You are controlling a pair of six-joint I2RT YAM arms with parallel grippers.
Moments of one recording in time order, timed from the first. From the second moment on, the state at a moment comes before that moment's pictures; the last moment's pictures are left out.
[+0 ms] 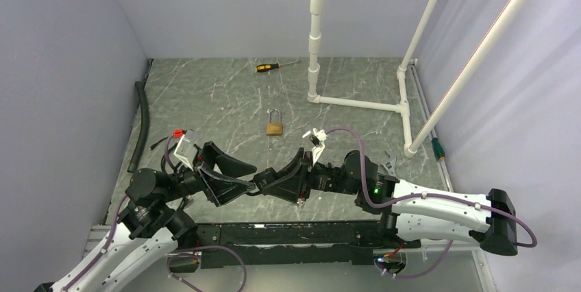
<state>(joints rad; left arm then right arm) -0.74 0.32 0.53 0.13 0.56 -0.80 1.23 0.91 0.64 0.40 -0.23 0.69</state>
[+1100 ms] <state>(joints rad) -0.73 0.35 0.44 0.25 0.58 -0.86 1.17 1.05 0.64 0.60 -0.33 0.78</state>
